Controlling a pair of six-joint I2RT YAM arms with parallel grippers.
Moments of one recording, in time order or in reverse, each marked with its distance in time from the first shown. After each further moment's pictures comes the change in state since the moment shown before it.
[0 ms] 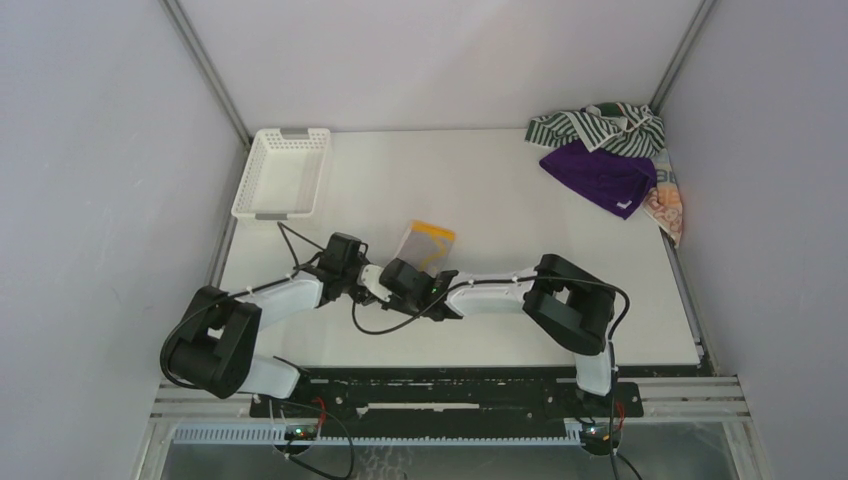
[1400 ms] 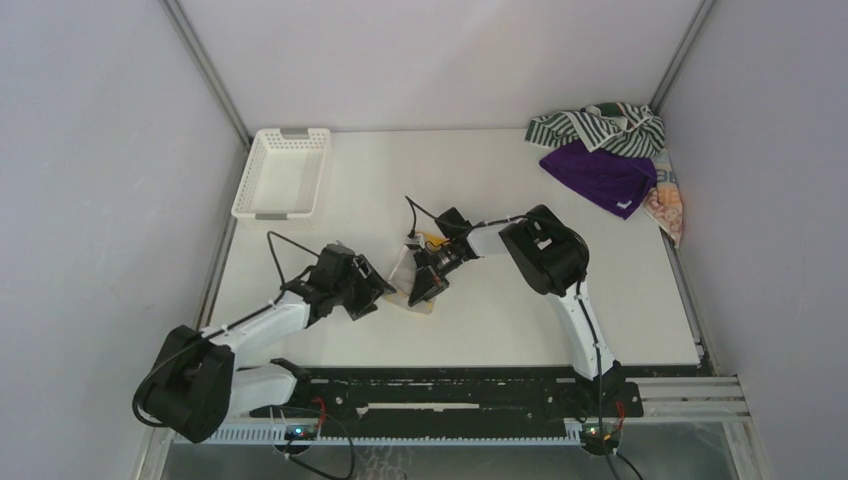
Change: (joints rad) left arm -0.038 -0.245 -0.096 -0.059 -0.010 0.014; right arm -0.484 0.388 0.198 -0.053 -1.434 0.670
